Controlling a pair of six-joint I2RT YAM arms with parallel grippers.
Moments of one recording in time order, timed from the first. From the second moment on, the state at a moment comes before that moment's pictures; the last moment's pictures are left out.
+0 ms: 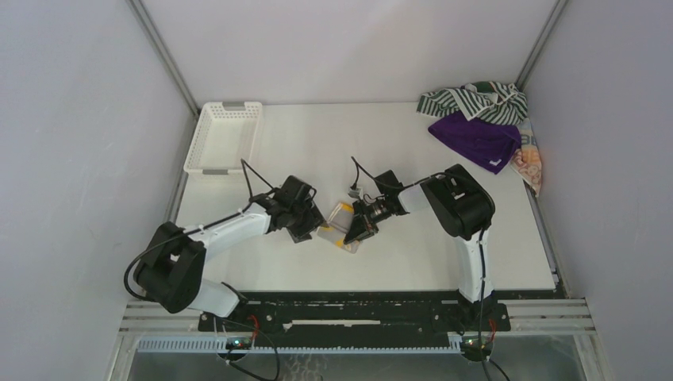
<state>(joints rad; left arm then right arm) -0.61 1.43 0.80 -0.45 0.01 -1.14 0.52 2.11 1.00 0.02 -1.21 0.51</state>
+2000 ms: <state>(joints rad) -0.66 1.68 0.94 -0.44 0.02 -1.11 1.23 1.75 0.95 -0.23 0.54 0.02</state>
